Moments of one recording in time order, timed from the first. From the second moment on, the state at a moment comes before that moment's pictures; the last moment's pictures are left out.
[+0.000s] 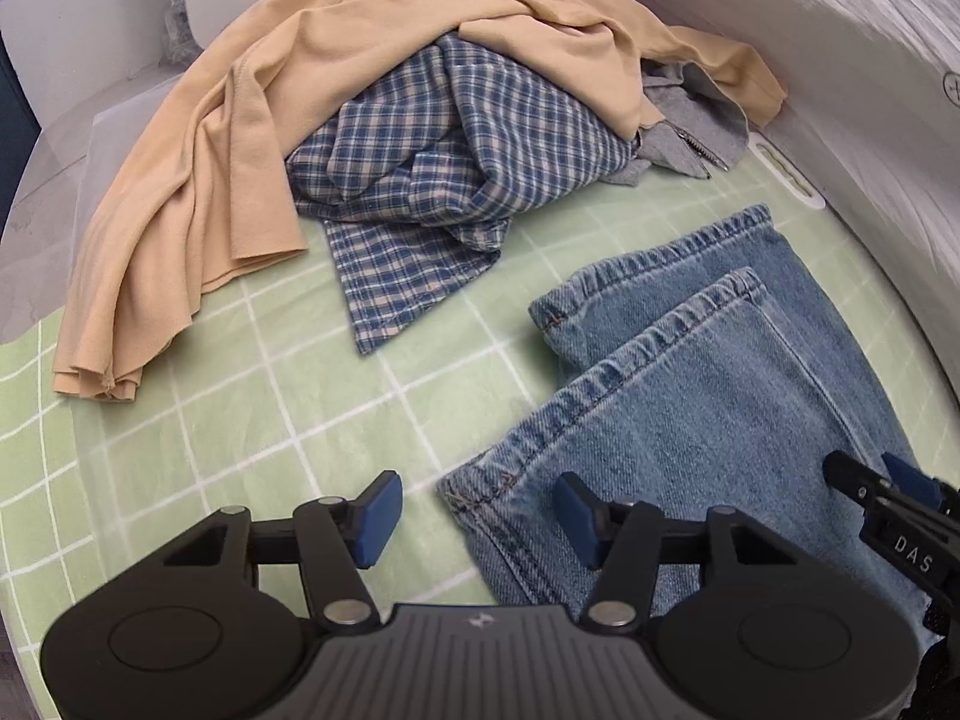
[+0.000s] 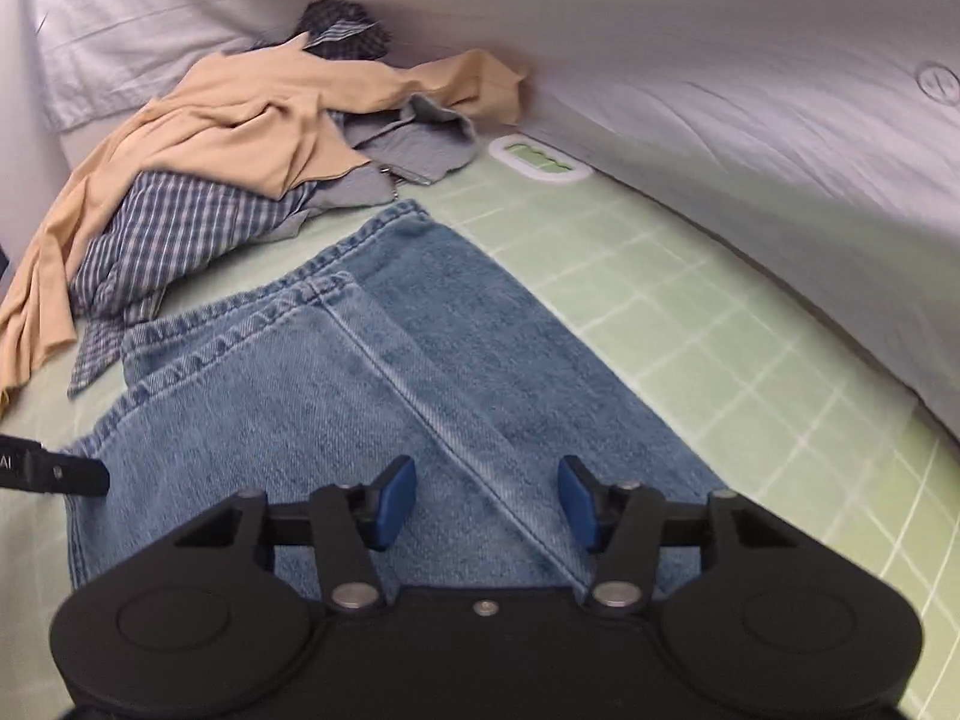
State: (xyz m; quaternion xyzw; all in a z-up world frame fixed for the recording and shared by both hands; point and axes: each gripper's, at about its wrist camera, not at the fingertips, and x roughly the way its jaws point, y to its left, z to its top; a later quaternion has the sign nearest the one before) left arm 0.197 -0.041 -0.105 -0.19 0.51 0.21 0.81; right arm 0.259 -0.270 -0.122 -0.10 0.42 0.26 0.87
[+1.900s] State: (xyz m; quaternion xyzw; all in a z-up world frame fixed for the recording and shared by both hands) left arm 0.236 -0.022 -0.108 -0.24 0.47 0.13 0.84; right arm 0.181 -0.385 -0.089 0.04 0.41 -0.05 0.91
